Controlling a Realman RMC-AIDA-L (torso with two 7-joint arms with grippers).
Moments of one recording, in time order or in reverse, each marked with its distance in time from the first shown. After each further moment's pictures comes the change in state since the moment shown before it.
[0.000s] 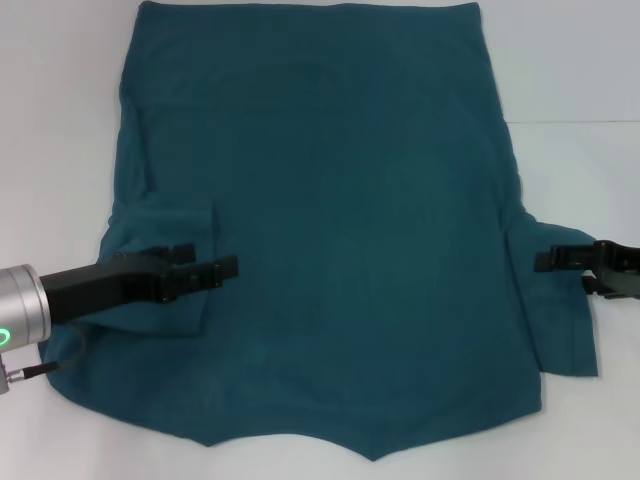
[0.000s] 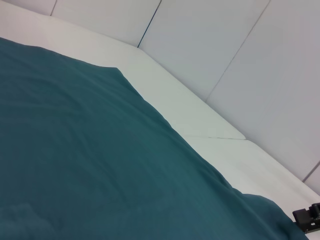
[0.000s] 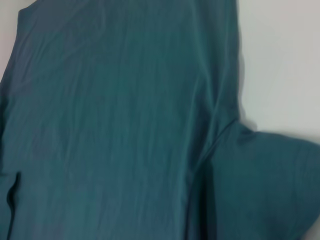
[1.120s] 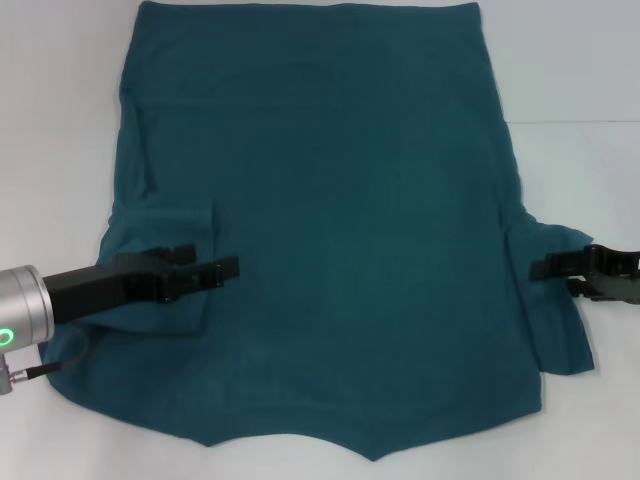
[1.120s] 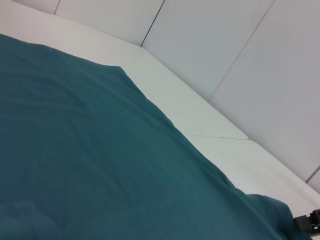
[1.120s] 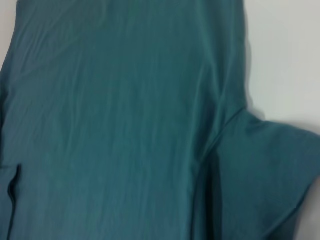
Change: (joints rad) left arm -0.004 0.000 0.001 -0.014 0.000 -0.014 0.000; right arm 0.011 0.010 -0.006 0.000 -0.022 -0.006 0.022
